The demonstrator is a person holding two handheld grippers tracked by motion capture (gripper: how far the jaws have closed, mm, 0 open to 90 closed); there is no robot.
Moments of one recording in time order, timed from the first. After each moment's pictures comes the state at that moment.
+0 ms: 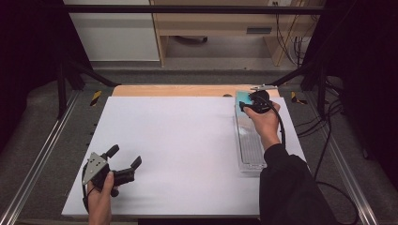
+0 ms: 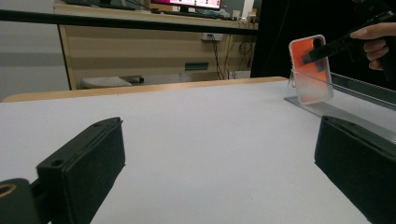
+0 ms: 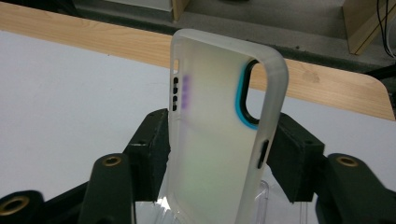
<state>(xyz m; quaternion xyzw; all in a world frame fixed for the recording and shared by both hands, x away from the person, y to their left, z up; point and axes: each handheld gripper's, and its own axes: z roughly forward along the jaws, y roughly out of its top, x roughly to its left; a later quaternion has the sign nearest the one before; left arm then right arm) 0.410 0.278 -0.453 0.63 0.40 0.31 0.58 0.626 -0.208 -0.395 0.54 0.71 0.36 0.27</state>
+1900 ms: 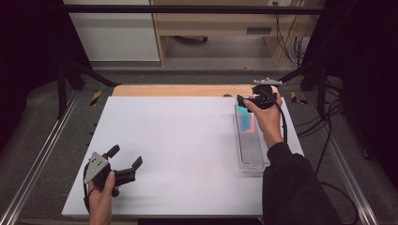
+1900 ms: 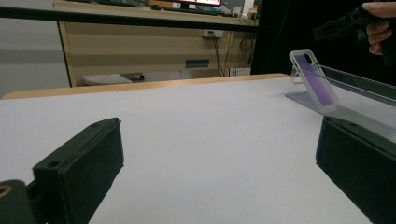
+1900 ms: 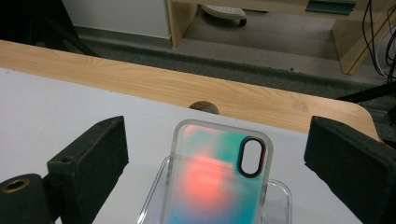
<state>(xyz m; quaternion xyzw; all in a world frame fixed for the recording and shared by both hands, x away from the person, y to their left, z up) 0.412 0.275 -0.454 0.64 0.40 0.30 0.58 0.631 -0.211 -0.376 0.53 0.69 0.40 0.29</state>
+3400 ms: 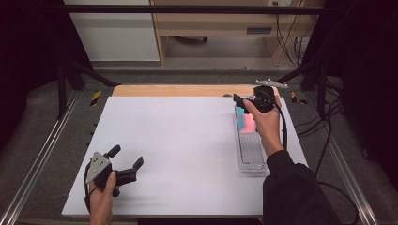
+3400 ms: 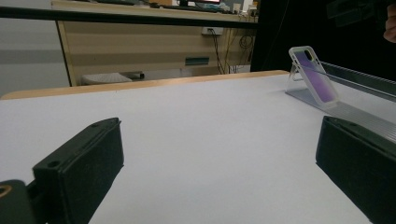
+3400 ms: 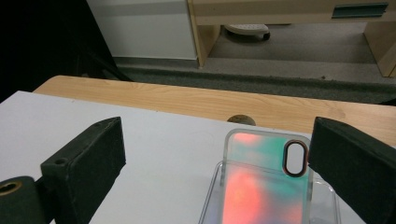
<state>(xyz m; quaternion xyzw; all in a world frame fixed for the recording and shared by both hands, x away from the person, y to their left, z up) 0.412 0.273 -0.454 0.64 0.40 0.31 0.57 0.605 -0.202 -0.360 0.53 0.66 0.47 0.26</state>
